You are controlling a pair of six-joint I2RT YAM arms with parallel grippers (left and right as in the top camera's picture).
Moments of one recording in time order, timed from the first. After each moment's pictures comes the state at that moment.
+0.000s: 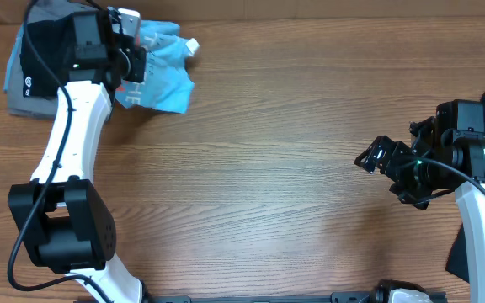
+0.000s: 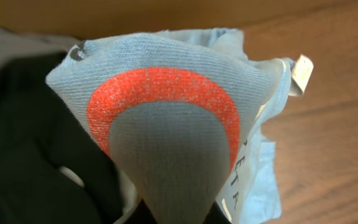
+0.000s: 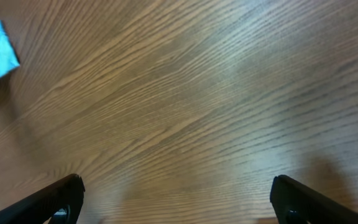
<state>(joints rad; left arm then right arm) 0.06 1.88 1.61 -0.48 0.05 0.24 -0.14 1.26 1.21 -1.32 -0.38 0.40</state>
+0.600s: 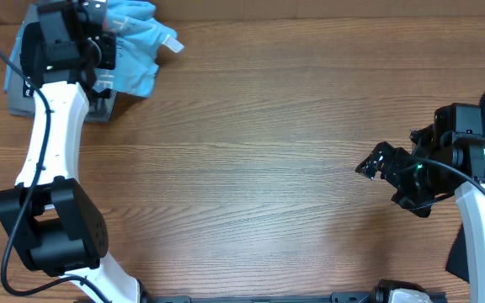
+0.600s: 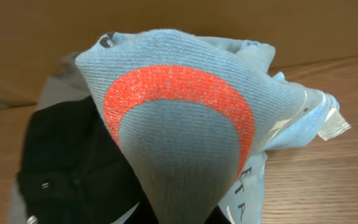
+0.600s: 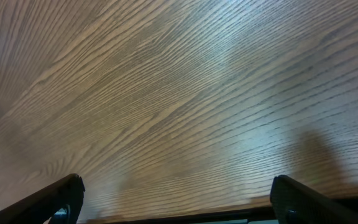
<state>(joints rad) 0.17 1.89 1.63 -0.35 0.03 0.26 -0.14 1.26 1.21 -1.38 -0.35 0.43</state>
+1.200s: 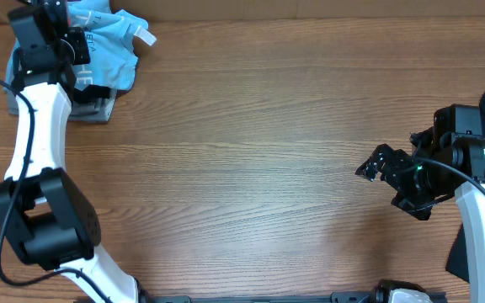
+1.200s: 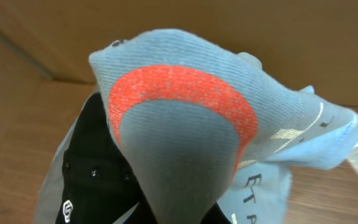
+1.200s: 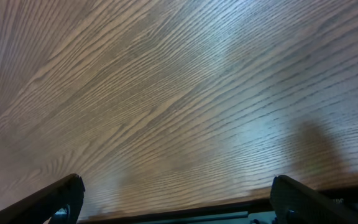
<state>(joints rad) 0.26 1.95 1.63 -0.23 -0.05 0.12 -0.14 1.26 1.21 -1.41 -0.35 0.44</state>
